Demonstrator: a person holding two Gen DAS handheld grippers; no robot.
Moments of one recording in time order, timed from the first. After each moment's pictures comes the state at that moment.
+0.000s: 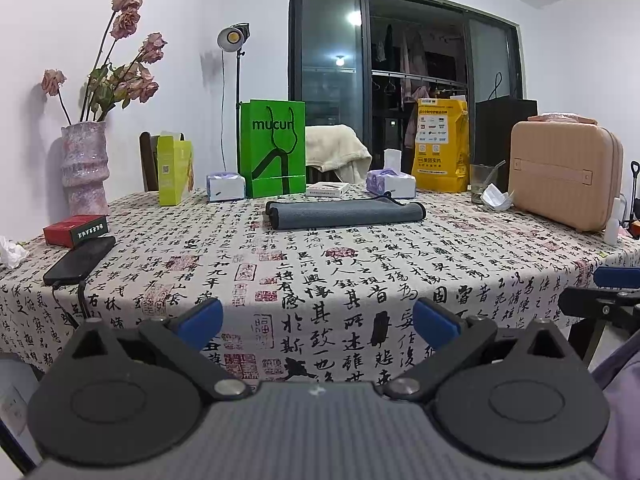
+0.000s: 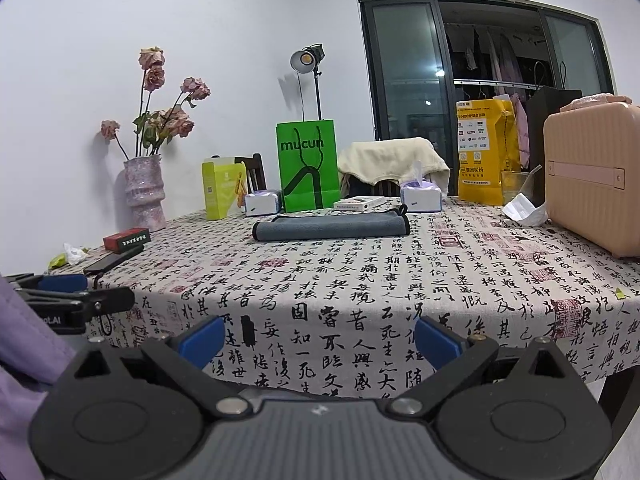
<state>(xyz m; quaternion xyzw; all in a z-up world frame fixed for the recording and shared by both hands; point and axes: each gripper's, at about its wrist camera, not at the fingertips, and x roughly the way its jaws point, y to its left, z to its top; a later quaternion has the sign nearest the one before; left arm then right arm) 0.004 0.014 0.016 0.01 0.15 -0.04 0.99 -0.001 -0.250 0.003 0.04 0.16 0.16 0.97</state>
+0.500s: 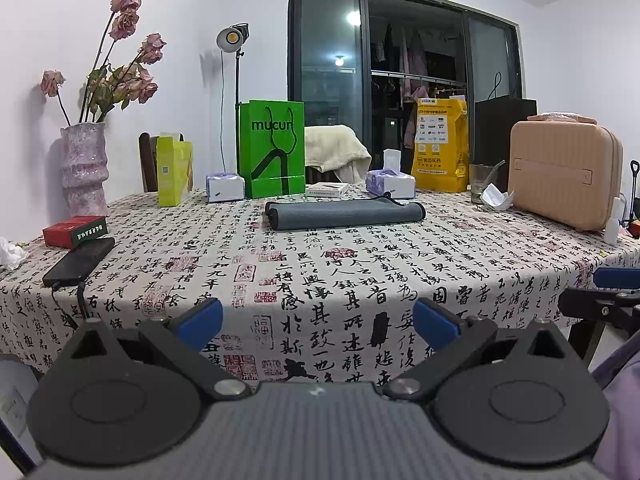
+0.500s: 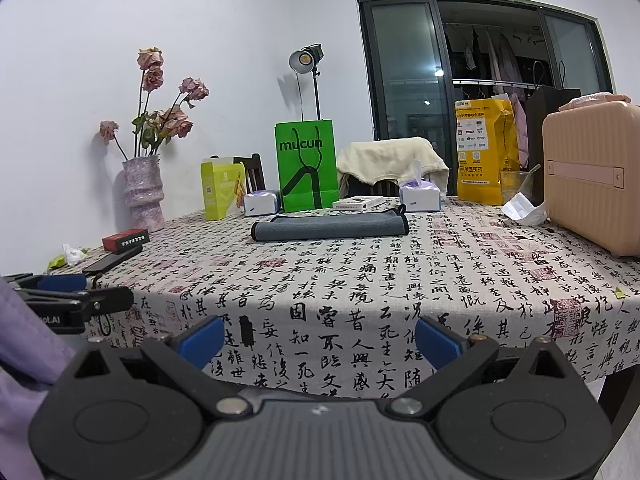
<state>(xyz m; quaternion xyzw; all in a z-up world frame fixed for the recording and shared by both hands) 0.003 0.014 0.017 0.01 0.15 -0.04 0.99 0.000 -0.250 0.003 0.04 0.16 0.16 0.97</state>
